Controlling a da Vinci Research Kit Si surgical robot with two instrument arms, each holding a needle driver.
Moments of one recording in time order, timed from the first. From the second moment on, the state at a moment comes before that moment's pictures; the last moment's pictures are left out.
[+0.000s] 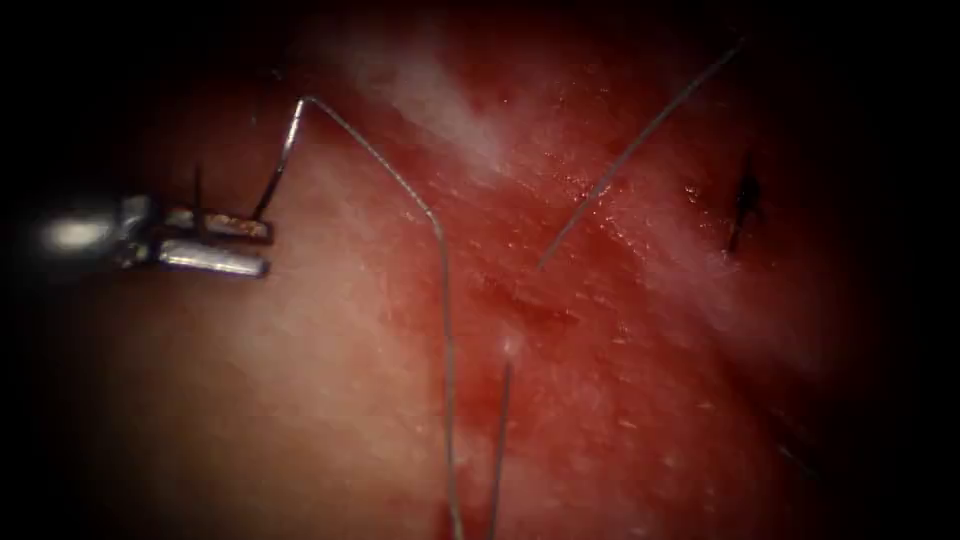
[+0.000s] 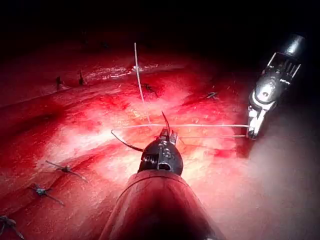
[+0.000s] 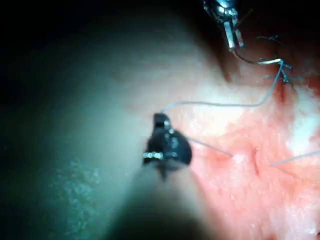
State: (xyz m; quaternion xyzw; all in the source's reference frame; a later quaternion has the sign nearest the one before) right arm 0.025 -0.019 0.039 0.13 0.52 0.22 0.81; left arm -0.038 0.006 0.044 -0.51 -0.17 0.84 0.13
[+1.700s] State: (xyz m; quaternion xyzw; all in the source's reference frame) right arm 0.024 -0.010 0.051 0.03 0.46 0.15 0.87; left arm -0.038 0.006 0.046 -0.51 -0.16 0.84 0.12
